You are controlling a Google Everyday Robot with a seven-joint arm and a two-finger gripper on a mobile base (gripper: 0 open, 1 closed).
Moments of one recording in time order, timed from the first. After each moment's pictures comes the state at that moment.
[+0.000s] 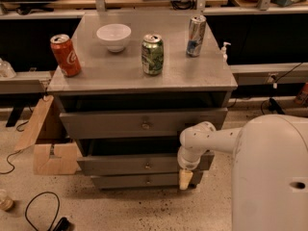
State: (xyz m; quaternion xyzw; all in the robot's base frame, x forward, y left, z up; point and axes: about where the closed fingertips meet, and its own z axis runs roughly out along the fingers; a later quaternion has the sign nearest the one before) arm 0.572 -0.134 0.391 -0.71 0.70 0.03 0.06
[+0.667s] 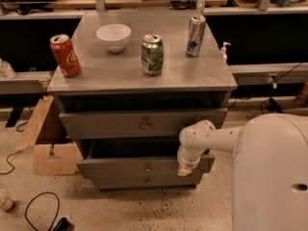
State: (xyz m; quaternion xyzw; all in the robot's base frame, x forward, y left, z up) arm 0.568 -0.132 0.396 -0.71 0.70 0.03 0.05
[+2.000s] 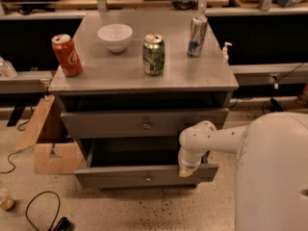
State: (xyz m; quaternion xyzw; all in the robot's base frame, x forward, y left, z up) arm 0.558 -0.134 0.409 -0.70 0.71 0.03 0.05
